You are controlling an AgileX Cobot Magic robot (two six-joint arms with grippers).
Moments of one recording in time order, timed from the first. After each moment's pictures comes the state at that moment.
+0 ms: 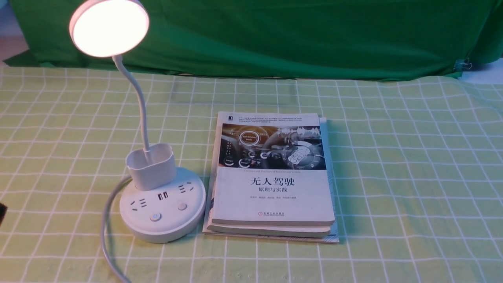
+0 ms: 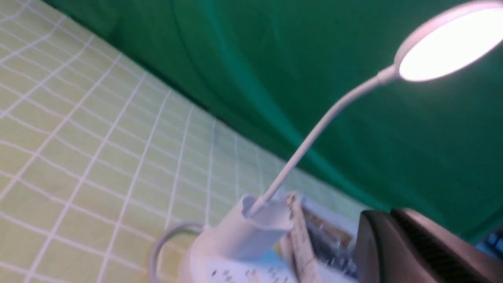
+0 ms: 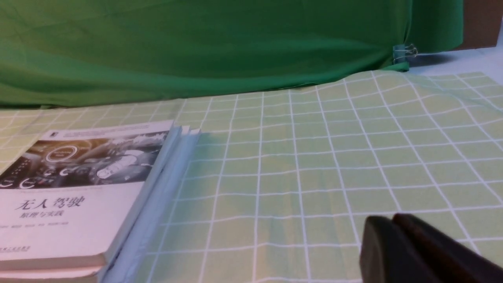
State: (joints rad) right arm 0.09 0.00 0.01 0.05 0.25 0.11; left arm -0.02 0.18 -0.23 -0.38 0.25 -0.18
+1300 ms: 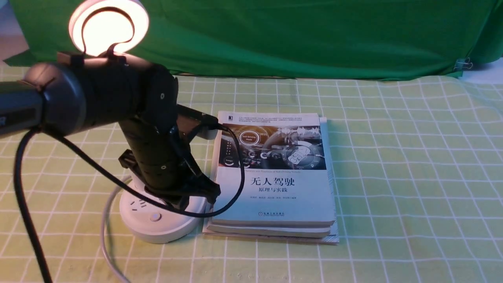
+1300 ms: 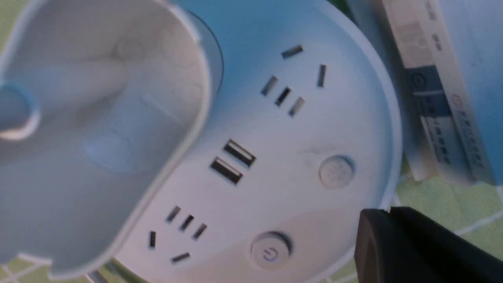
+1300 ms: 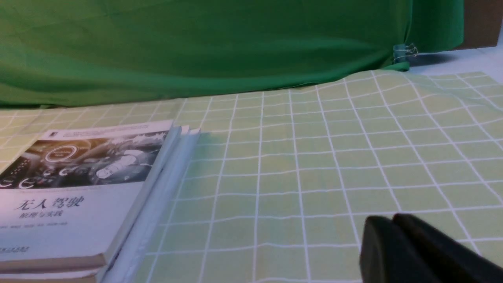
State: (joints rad) right arm 0.09 0.00 0.01 0.05 0.25 0.11; left arm -0.42 1.80 -1.24 -0.06 0.97 0.11
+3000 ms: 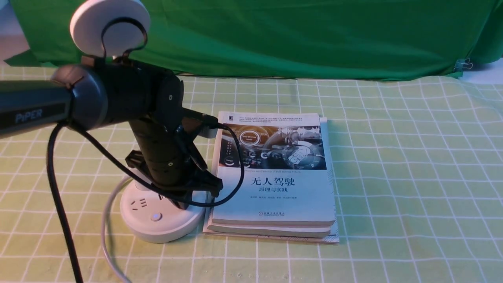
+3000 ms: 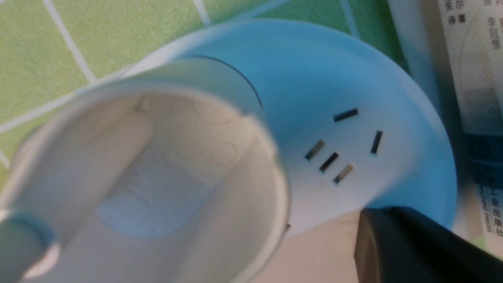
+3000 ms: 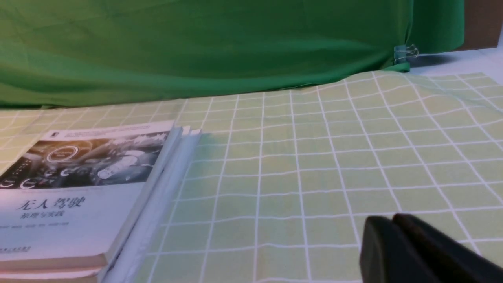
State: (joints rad) right arm 0.09 0.00 0.01 0.05 0.25 0.11; left arm -0.40 1.89 -1.29 -0.07 0.94 0.10
